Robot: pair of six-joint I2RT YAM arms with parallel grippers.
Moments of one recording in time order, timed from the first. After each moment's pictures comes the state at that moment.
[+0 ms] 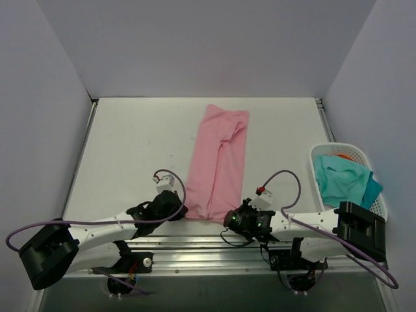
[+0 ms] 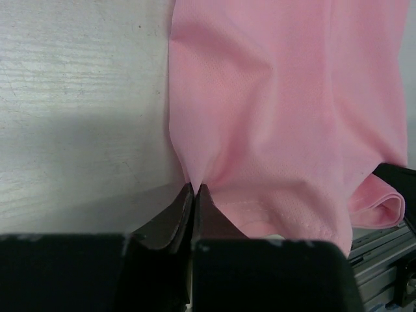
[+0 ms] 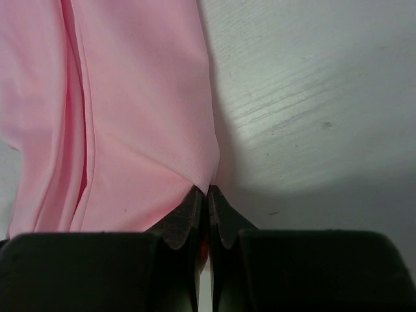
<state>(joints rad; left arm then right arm) -0.91 1.13 0.33 0.06 -0.28 -0.95 1.23 1.26 0.43 -0.33 0.77 1.65</state>
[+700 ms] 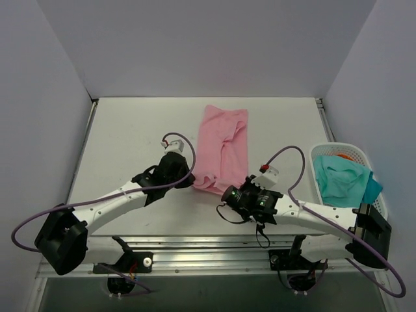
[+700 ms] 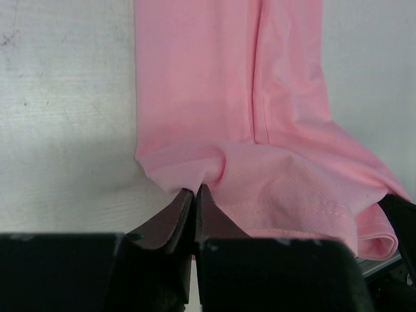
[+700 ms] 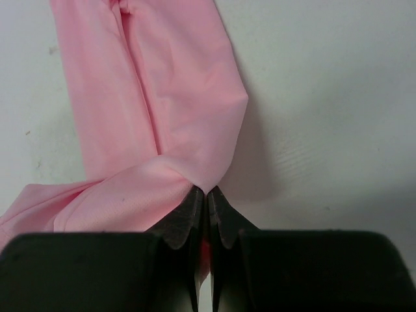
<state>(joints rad) -0.76 1.28 0.77 -0.17 -0.19 -0.78 1.11 1.21 0.70 -0.61 0.92 1.52</state>
